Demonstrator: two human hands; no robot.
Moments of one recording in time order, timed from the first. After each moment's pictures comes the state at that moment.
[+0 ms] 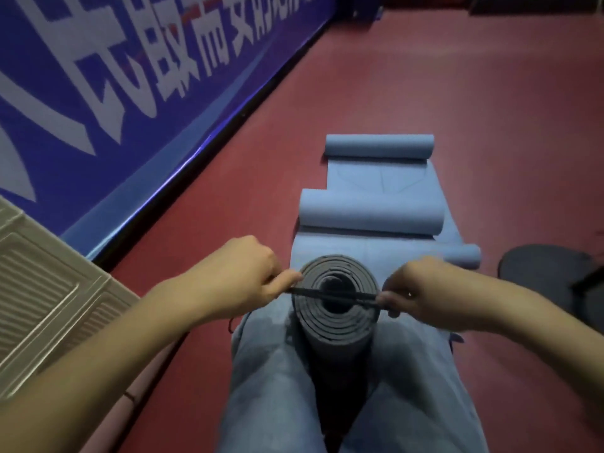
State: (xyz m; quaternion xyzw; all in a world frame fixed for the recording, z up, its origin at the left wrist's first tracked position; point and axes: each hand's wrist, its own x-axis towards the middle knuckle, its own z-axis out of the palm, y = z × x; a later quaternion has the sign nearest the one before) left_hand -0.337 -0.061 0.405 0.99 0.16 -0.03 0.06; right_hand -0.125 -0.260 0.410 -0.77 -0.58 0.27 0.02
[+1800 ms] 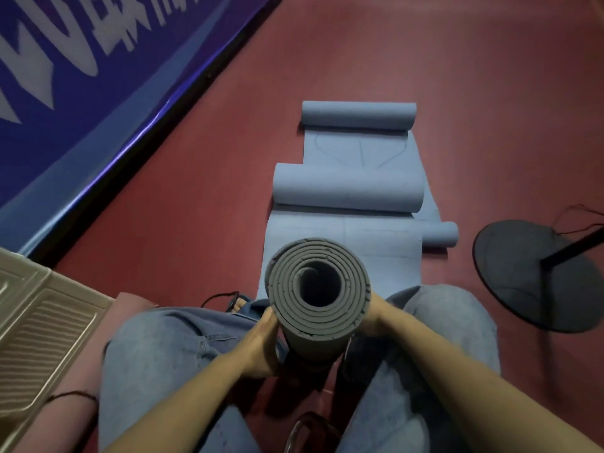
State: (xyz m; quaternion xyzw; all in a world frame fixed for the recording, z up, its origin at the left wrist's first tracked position) left_hand -0.314 -0.095 0.104 0.89 0.18 -0.10 0.41; right_hand -0.087 -0.218 0.176 -0.80 -0.41 0.43 0.10
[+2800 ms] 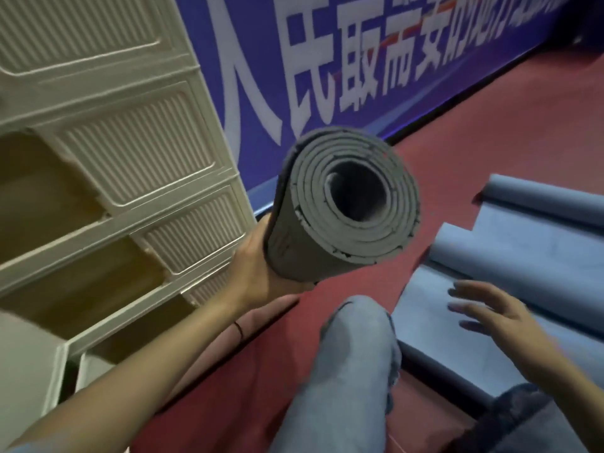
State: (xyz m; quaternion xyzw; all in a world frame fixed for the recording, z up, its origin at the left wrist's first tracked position) left_hand -0.507 -0.033 0.360 0.76 0.48 0.38 0.22; right_hand -0.146 -0.184 0.313 -0.63 -0.43 0.42 0.49
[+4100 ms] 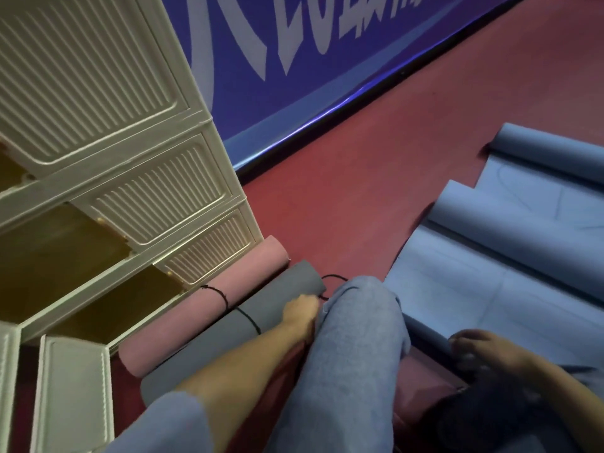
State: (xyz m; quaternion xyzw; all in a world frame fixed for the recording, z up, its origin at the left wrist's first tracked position) left_hand -0.455 -0.004 0.137 0.74 0.60 -0.17 0.26; right_hand -0.115 -0.136 0.155 -0.76 -0.31 0.56 0.11
